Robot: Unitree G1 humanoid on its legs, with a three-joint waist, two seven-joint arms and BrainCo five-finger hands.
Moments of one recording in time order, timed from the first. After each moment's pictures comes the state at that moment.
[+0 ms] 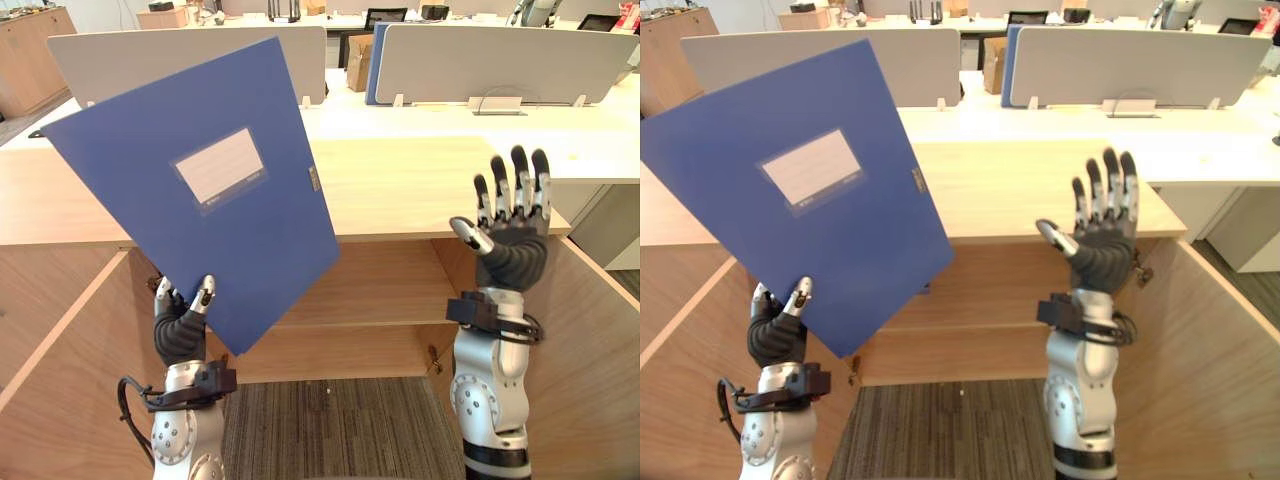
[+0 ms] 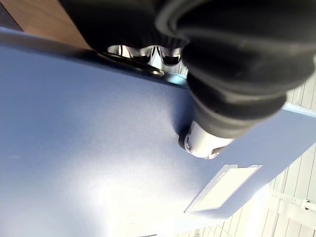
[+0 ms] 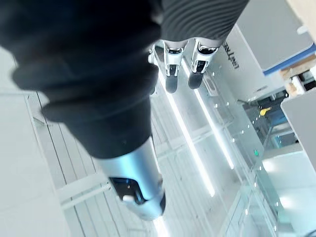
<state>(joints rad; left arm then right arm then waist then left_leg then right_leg) 0.36 -0.03 -0.02 -0.52 -0.38 -0.19 0.10 -0.10 -0.04 0.00 -0.43 0.43 -0.23 -0.07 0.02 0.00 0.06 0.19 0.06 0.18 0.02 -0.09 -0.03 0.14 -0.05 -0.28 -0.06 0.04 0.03</state>
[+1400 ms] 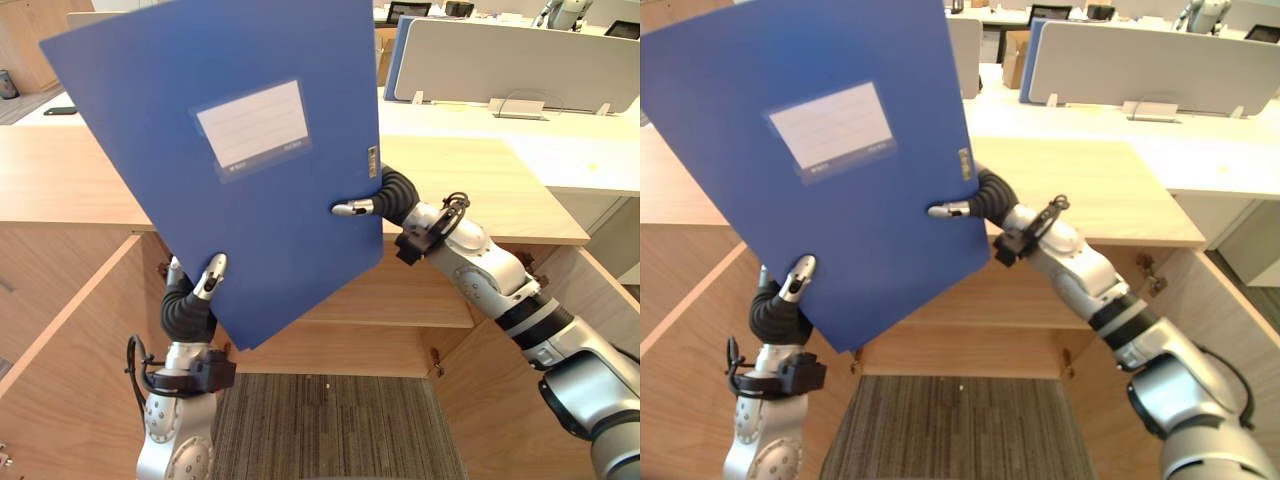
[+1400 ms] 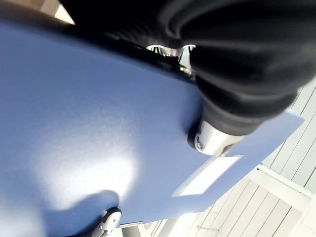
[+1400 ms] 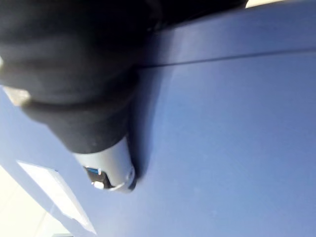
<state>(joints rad) 0.24 0.28 -0.15 -0.51 -0.67 -0.31 -0.08 -0.80 -0.69 0.64 0.16 0.97 -0.10 0.33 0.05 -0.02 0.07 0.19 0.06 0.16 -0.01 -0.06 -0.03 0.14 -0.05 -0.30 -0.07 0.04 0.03</state>
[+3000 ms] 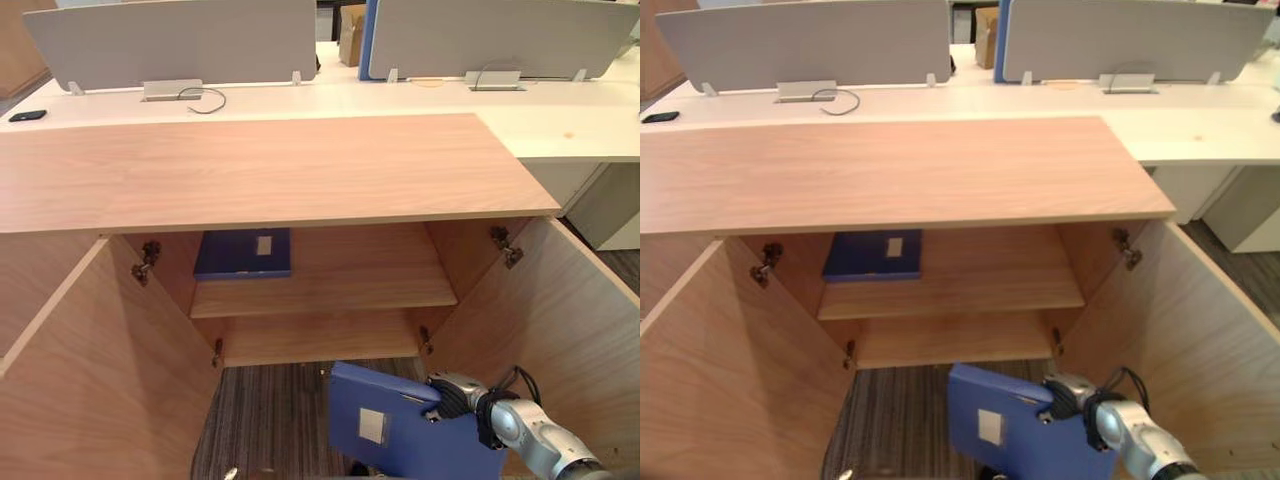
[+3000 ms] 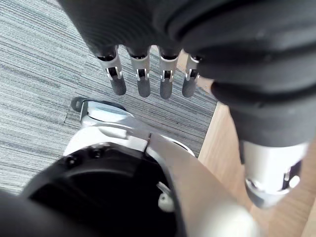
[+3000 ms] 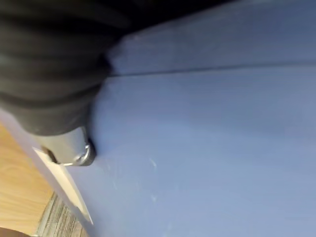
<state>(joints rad) 0.24 0.14 0.11 1.01 -0.33 -0.01 -0.15 0.04 -0.67 0.40 0.44 -0.73 -0.15 0.20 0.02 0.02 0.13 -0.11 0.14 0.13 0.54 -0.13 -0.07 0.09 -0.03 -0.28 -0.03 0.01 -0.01</state>
